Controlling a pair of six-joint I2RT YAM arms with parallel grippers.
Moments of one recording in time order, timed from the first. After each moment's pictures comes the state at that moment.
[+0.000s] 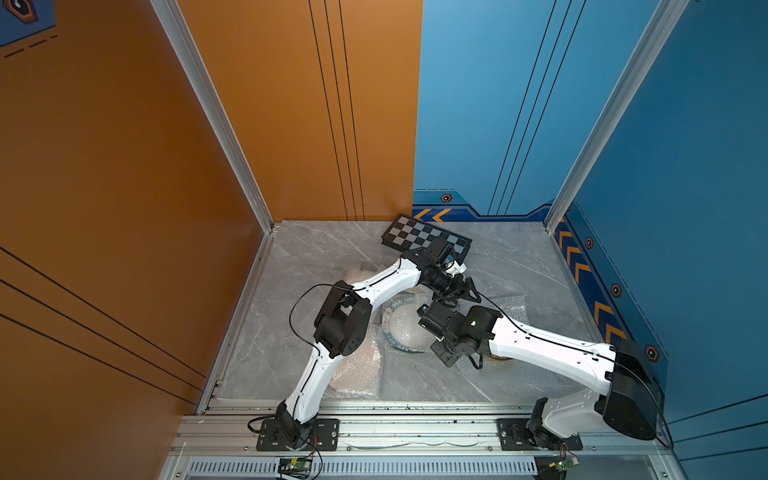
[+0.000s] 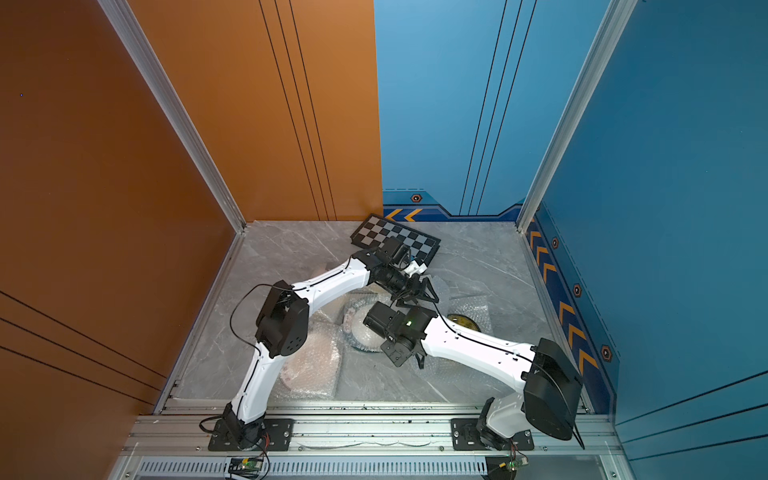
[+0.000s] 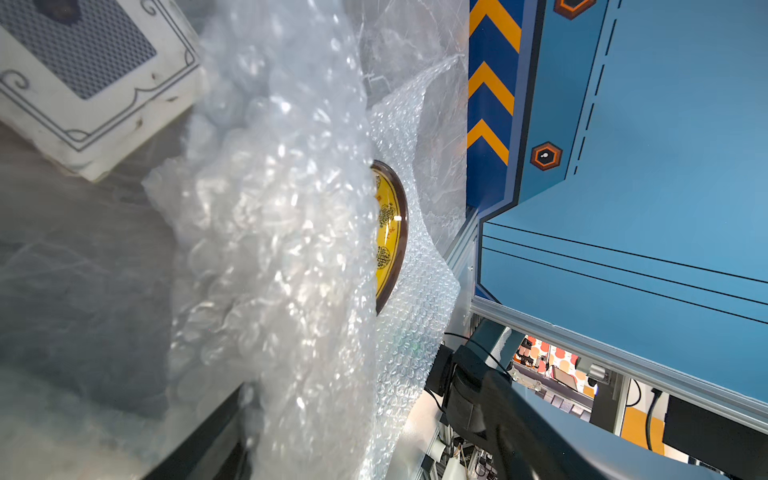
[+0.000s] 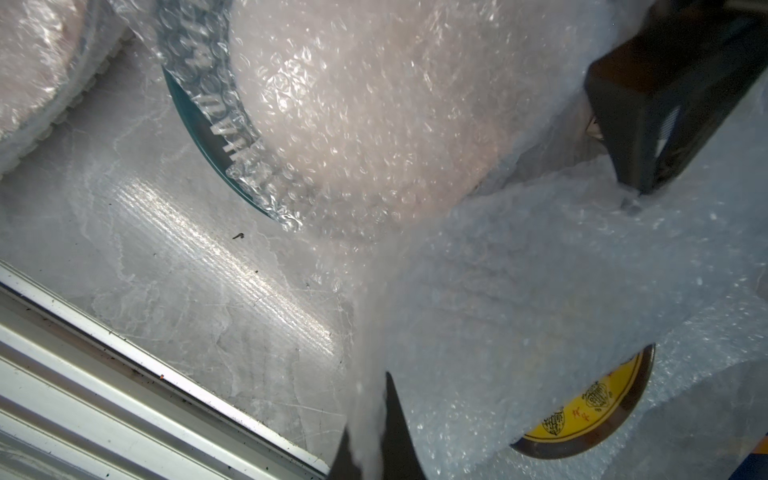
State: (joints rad) left arm -0.74 2.27 1.97 -0.69 0.81 -0.67; right arm 1.00 1.45 1.11 -0.99 0.23 0.23
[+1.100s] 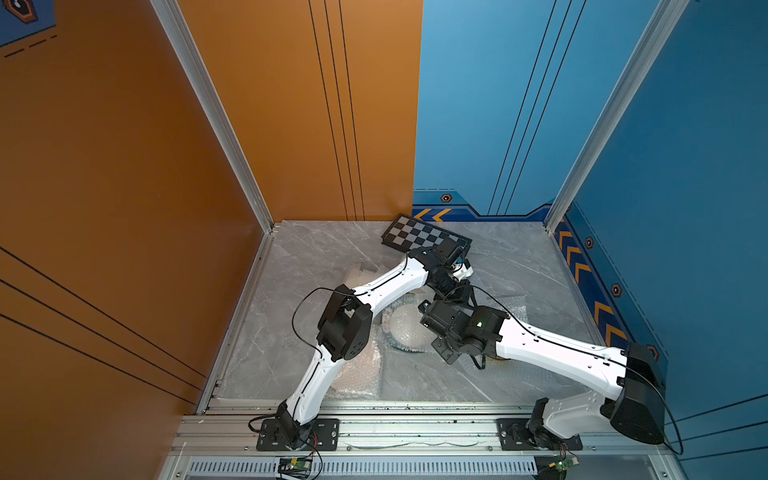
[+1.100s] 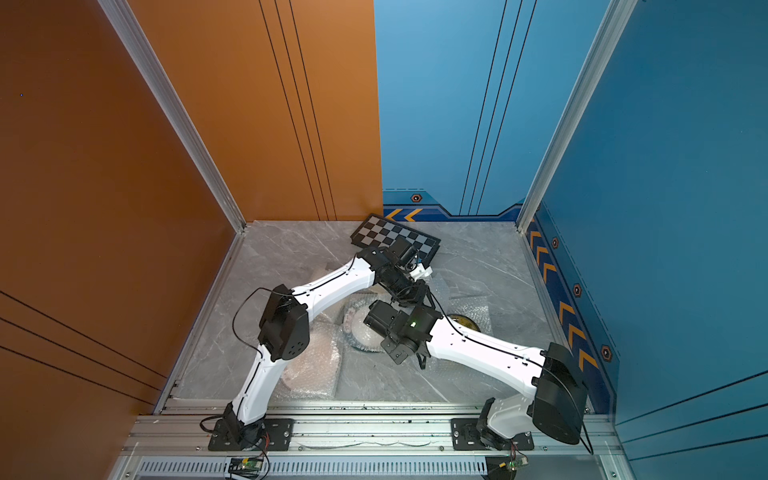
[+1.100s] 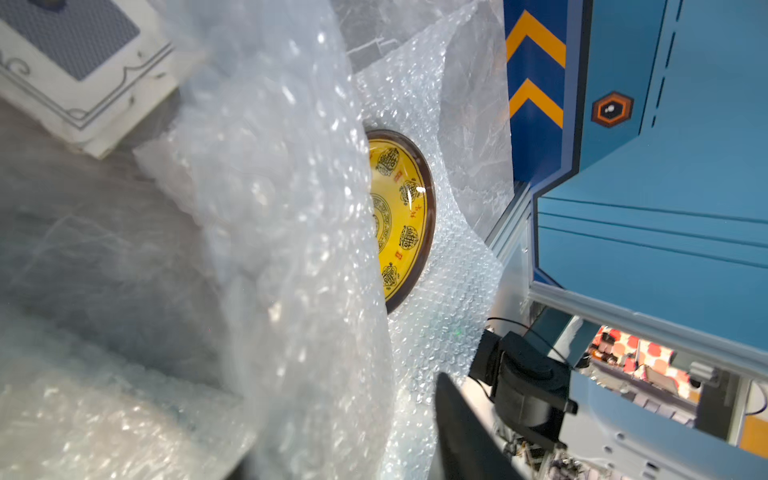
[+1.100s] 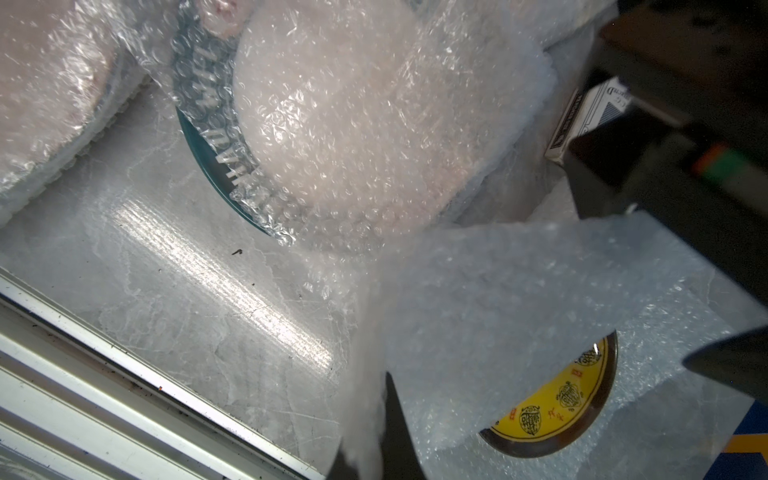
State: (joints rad) left arm -0.79 2.27 2.08 -0.89 0.66 -0.51; right arm 1.02 1.41 1.12 -0.99 0.28 0.24
